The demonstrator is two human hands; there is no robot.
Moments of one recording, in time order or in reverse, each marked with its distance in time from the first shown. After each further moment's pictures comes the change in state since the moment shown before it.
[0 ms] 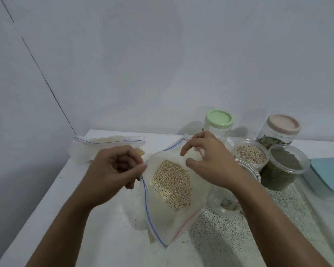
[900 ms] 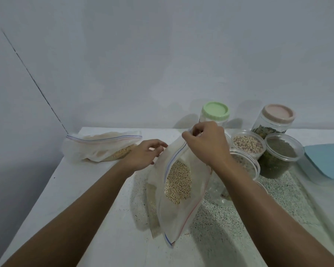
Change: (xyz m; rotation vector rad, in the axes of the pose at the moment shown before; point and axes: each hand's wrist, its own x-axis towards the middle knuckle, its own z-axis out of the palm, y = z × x) left_hand 0.083 -0.091 0.045 0.169 -0.290 -0.358; right_hand 0.030 0.000 0.020 0.048 0.366 0.259
